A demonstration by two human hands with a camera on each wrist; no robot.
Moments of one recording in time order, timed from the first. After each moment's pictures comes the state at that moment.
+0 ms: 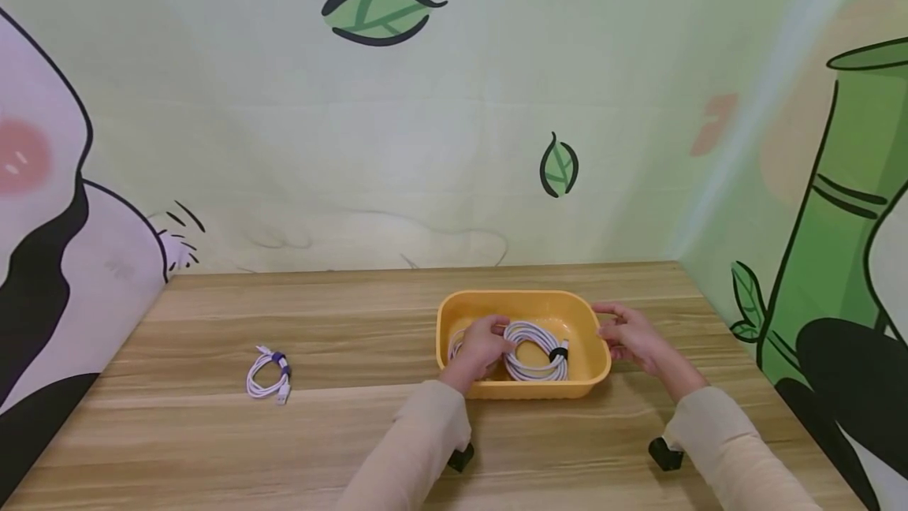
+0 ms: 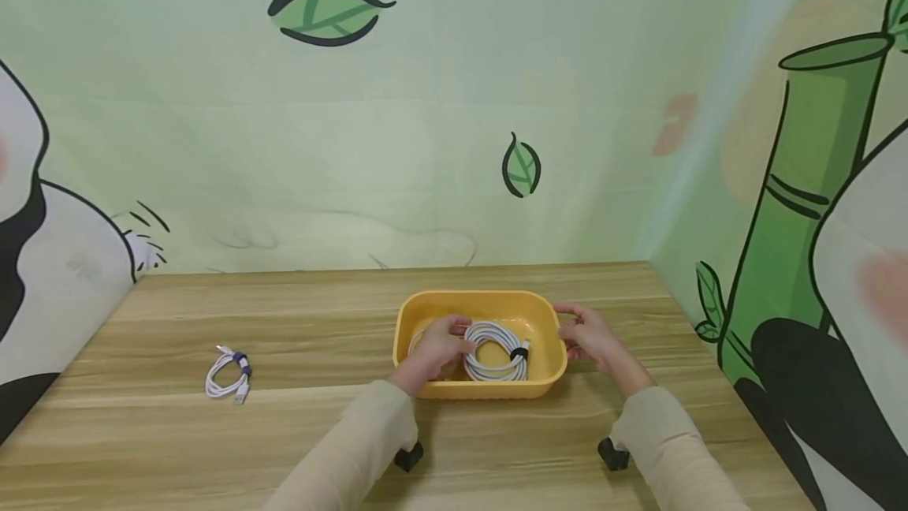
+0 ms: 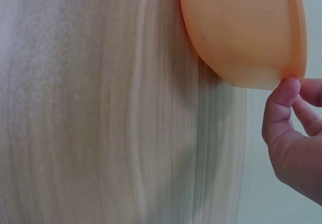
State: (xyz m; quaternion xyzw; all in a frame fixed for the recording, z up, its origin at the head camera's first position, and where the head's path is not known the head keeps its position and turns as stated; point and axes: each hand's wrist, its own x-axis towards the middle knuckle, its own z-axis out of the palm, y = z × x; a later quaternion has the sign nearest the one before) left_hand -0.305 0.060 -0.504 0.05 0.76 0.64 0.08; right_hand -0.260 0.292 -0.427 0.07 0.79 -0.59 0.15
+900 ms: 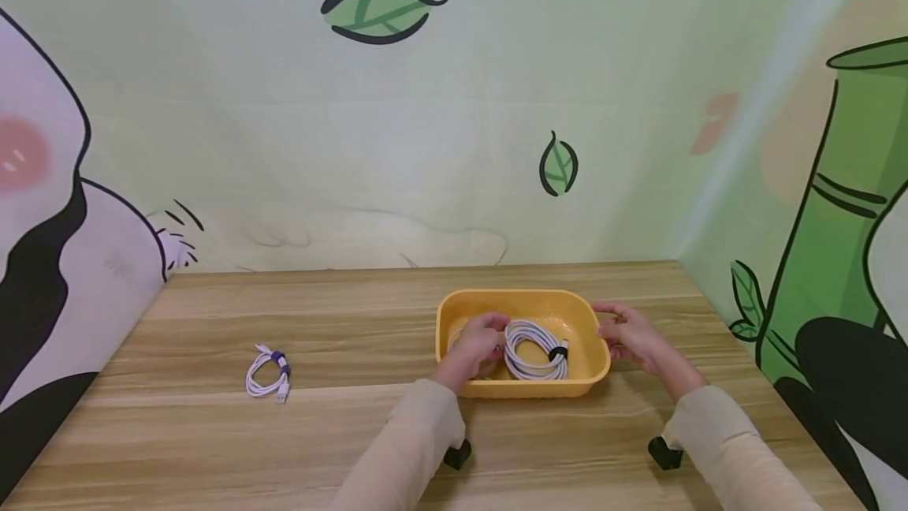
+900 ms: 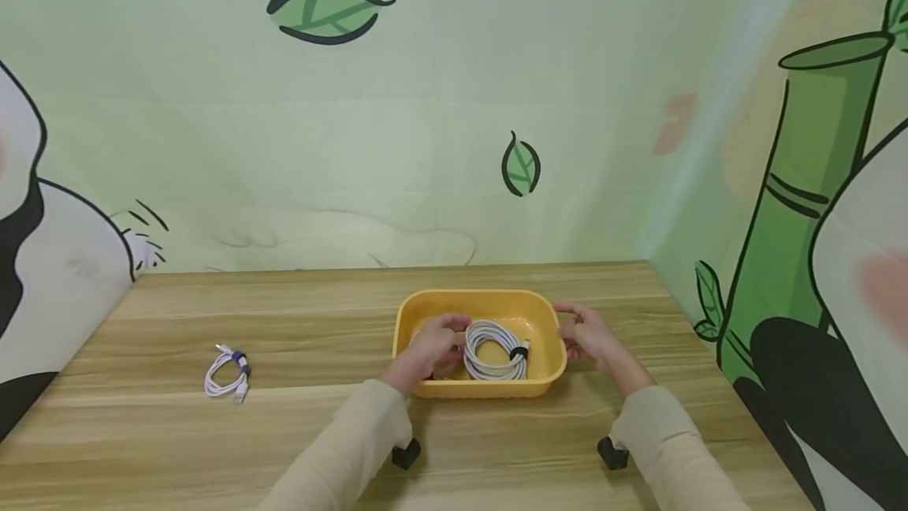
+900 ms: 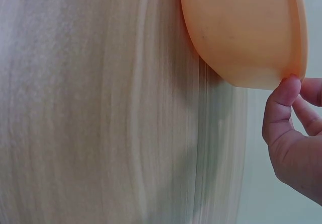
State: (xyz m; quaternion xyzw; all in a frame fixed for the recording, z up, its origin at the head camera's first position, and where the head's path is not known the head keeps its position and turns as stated) left_hand -0.277 0.047 -0.448 -0.02 0.72 0.67 0.18; right_hand -0.260 0.292 -0.426 0.07 0.79 -0.59 0.15
